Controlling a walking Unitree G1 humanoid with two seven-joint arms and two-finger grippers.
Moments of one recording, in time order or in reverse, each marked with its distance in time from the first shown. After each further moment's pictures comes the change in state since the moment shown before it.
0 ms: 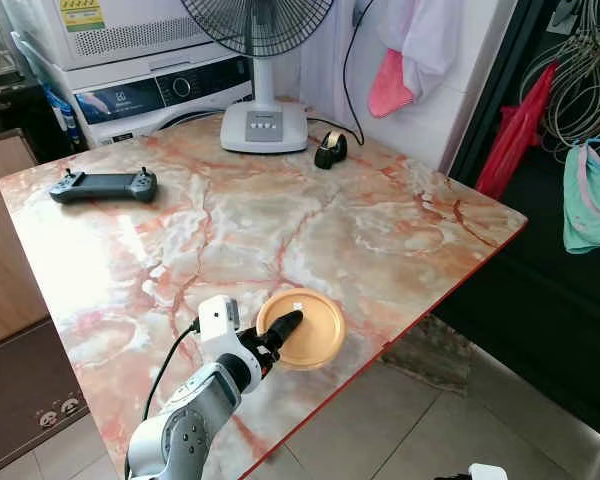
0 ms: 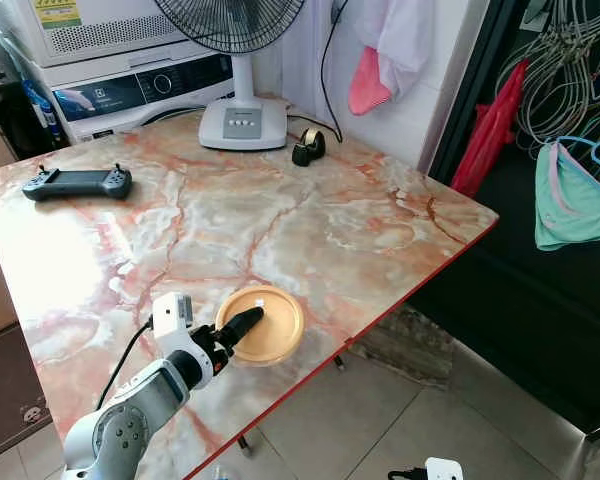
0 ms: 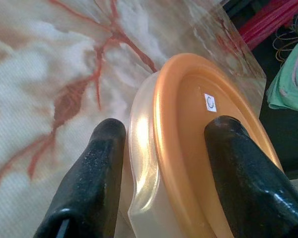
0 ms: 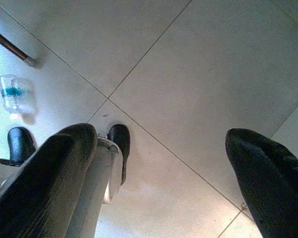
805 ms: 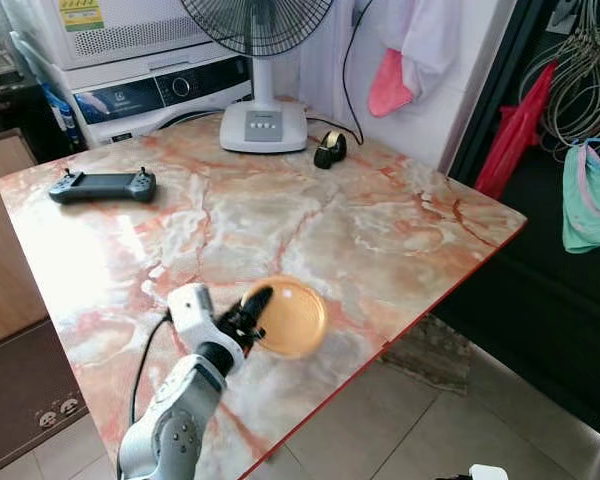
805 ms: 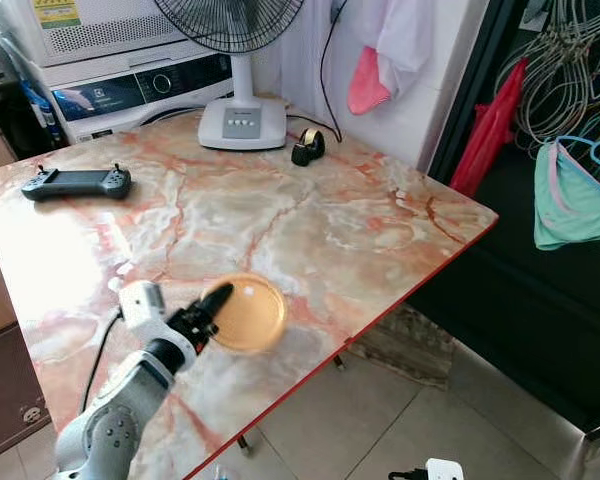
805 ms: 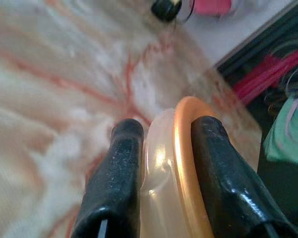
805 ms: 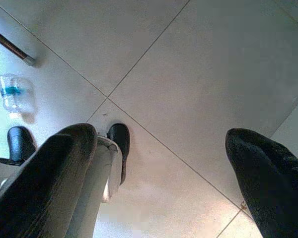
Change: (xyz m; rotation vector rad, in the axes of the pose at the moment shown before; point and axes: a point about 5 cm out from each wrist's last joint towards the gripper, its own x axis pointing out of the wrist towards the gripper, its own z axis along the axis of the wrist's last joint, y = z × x) left arm -0.008 0.008 0.028 -0.021 -0.242 0.005; right arm 0.000 -0.001 -0.001 0.000 0.002 0.000
